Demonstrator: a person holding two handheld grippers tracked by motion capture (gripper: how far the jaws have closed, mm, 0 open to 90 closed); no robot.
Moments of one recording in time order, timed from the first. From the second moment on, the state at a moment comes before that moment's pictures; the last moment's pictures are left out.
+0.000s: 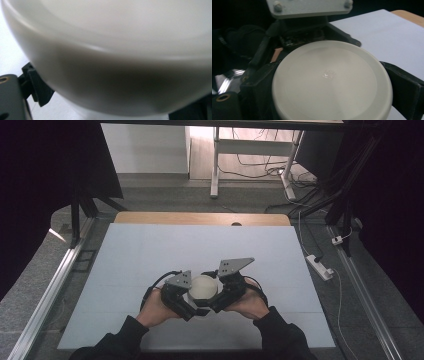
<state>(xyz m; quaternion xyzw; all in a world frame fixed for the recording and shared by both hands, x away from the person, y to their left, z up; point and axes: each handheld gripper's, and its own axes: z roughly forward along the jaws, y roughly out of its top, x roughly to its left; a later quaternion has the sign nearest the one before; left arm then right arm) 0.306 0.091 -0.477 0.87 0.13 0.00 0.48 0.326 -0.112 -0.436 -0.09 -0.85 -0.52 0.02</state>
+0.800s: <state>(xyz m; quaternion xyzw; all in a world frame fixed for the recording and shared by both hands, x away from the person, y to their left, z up) 0.305 0.093 -0.471 0.86 0.22 0.08 0.46 0.313 -0.100 -0.436 -0.21 -0.82 -0.52 -0.08</state>
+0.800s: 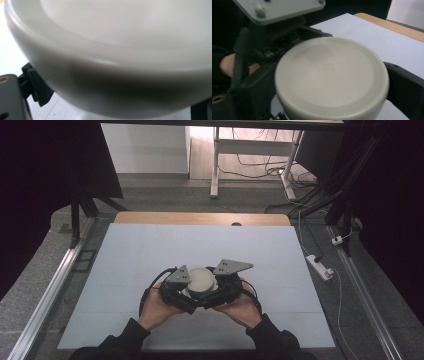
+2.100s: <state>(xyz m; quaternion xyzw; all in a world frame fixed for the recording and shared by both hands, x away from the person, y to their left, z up) 0.306 0.097 -0.469 0.86 0.17 0.04 0.48 0.322 -0.118 -0.425 -0.13 -0.82 -0.55 -0.01</state>
